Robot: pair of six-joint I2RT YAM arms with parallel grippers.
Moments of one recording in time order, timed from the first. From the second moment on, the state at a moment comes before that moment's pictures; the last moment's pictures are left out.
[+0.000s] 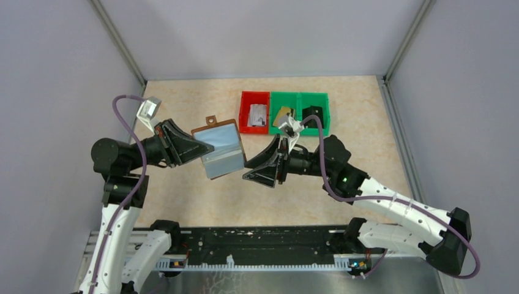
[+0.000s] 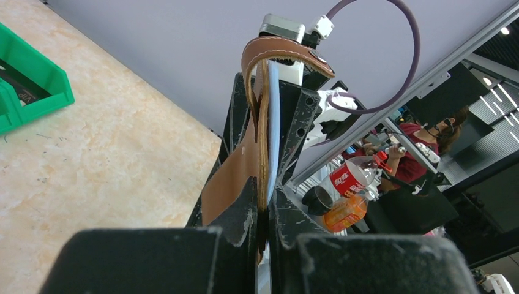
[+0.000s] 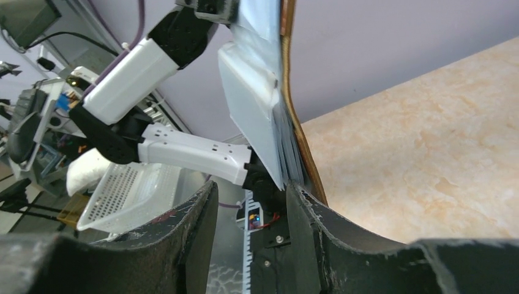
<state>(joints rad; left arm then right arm) -0.15 0.70 0.92 0.21 1.09 -1.08 0.96 0.96 0.83 0.32 -0.55 0.53</state>
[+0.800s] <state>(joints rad) -0.15 0.72 0.94 0.23 1.10 -1.09 0.94 0.94 0.86 0.21 -0.52 0.43</state>
